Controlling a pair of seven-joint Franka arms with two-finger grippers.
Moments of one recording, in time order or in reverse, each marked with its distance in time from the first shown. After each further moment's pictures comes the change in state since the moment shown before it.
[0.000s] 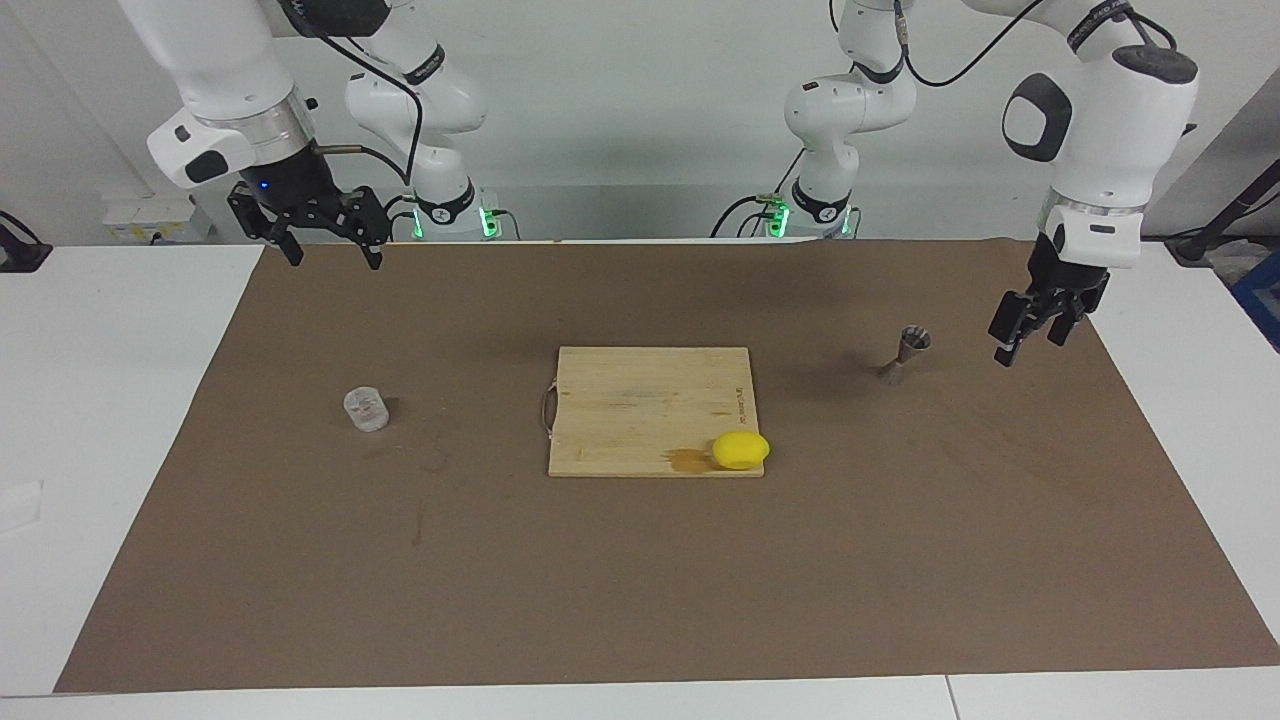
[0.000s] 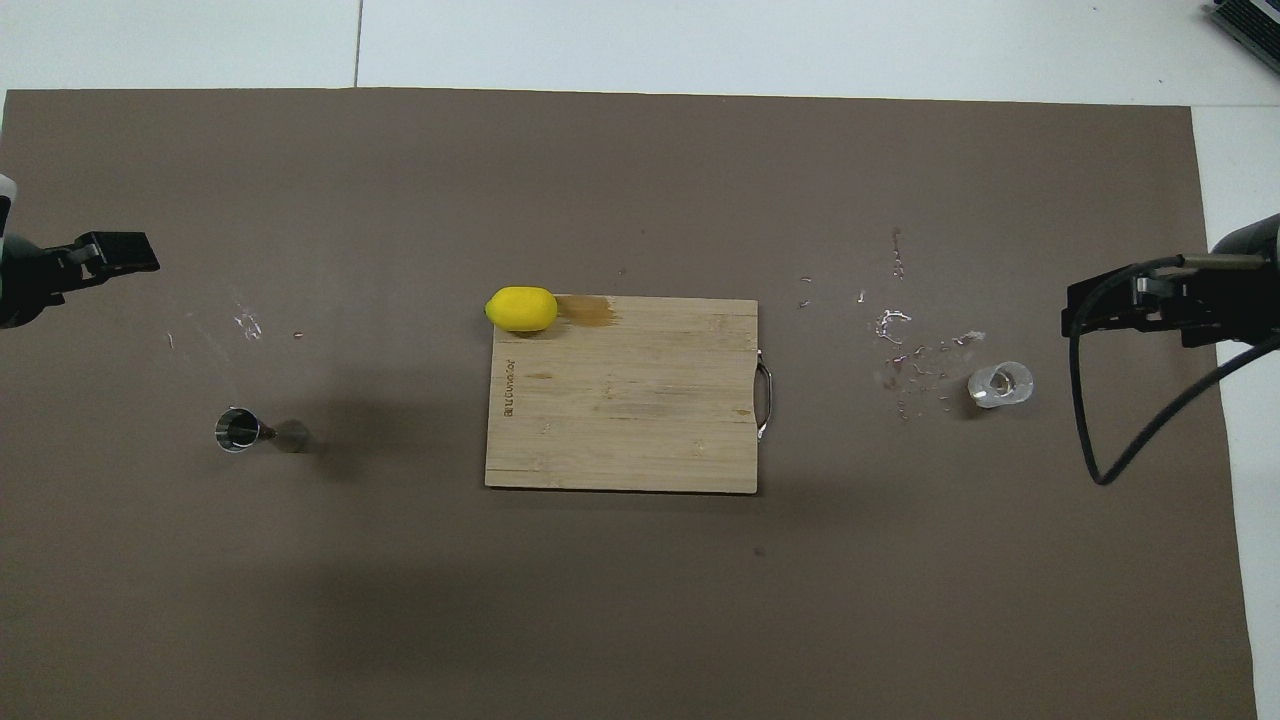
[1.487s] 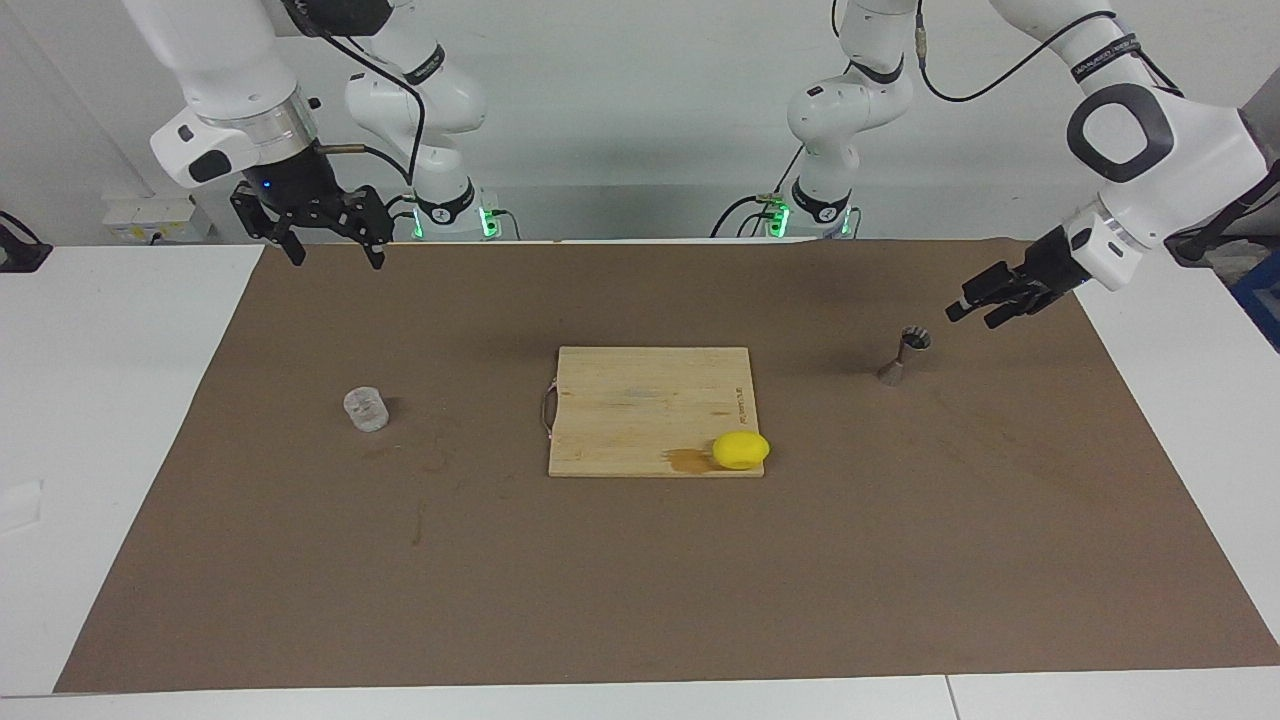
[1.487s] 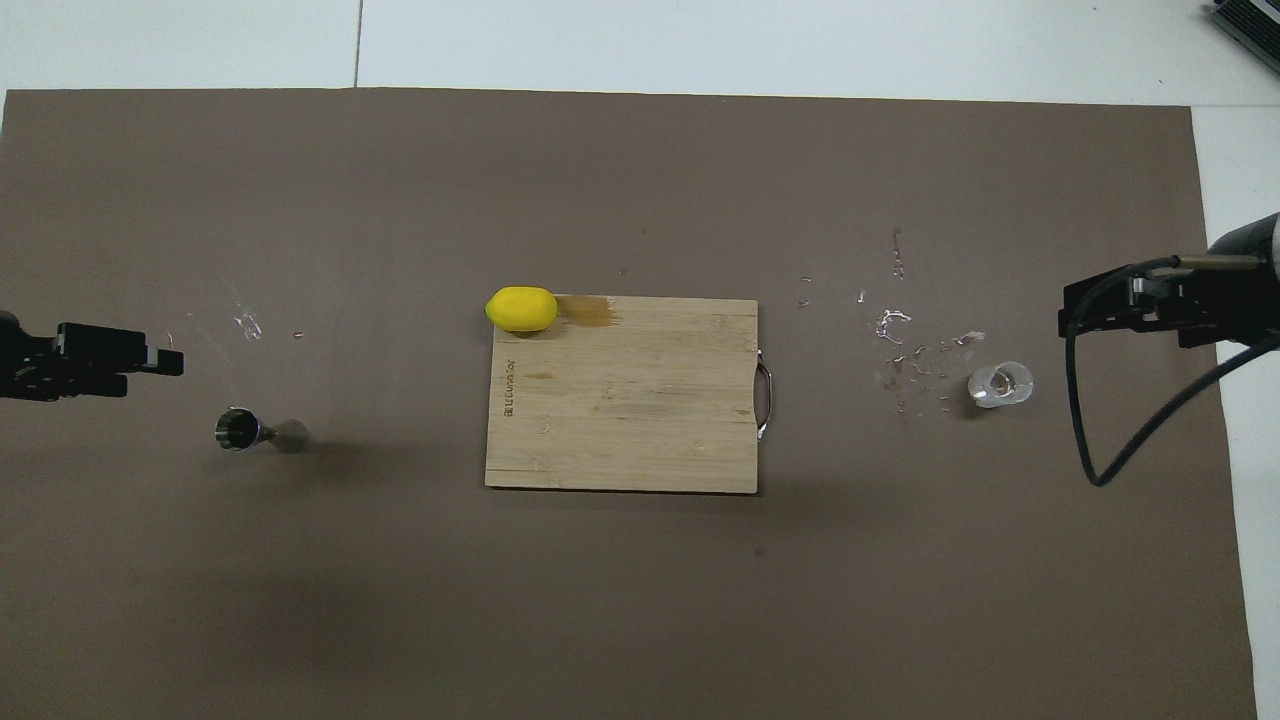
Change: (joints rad) left arm 0.199 0.052 0.002 0.056 -0.533 -0.494 0.596; right arm 0.003 0.000 0.002 0.000 0.000 0.000 0.004
